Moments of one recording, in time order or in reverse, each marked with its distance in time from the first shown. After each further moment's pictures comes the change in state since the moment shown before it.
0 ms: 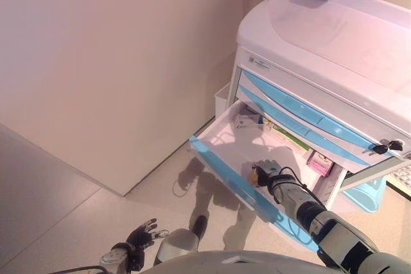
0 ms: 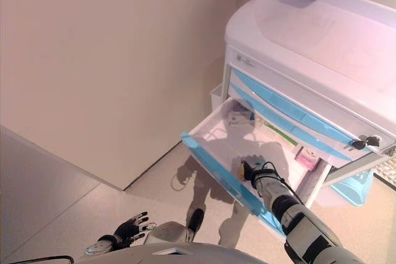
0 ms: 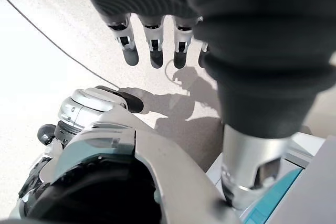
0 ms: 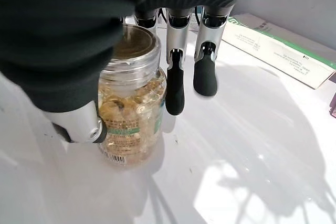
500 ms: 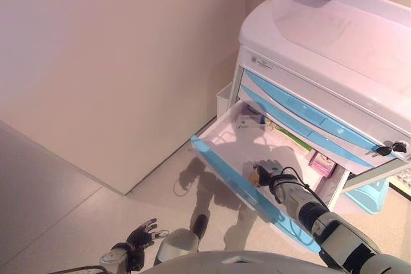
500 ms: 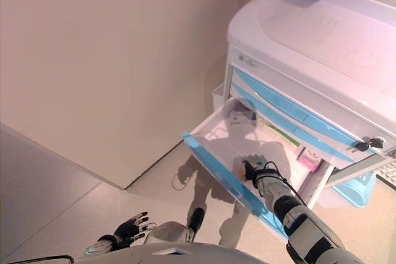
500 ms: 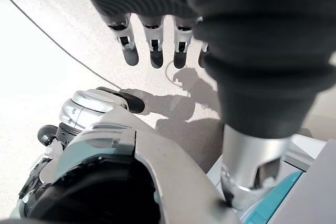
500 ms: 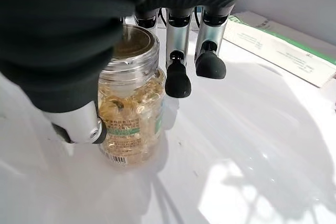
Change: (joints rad) left arm 0.016 -0.004 -0.003 -0.056 0.000 0.042 0.029; right arm 0.024 -0.037 -0.029 -0.112 -0.001 -0.016 0.050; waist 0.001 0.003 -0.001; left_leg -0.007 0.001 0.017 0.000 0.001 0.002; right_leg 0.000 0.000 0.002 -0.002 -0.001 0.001
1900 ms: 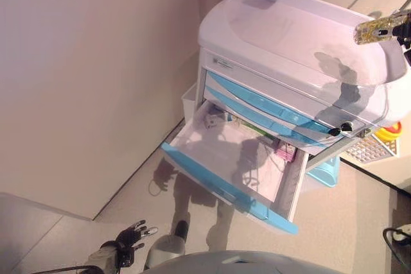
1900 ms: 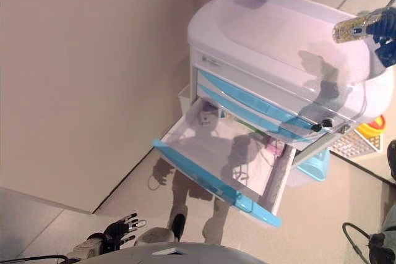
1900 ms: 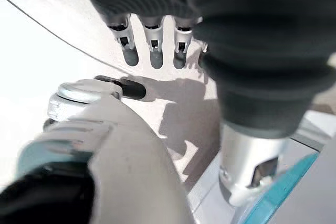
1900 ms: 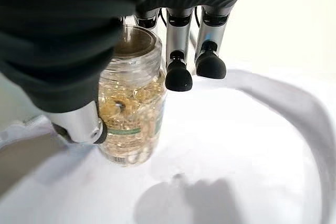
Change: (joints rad) left arm -0.012 0.086 -0.007 -0.008 -0.118 0.117 -0.018; right arm -0.979 -0.728 0.033 0.191 0.940 0.151 0.389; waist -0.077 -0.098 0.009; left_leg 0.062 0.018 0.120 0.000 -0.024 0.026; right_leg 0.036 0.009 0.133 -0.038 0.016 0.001
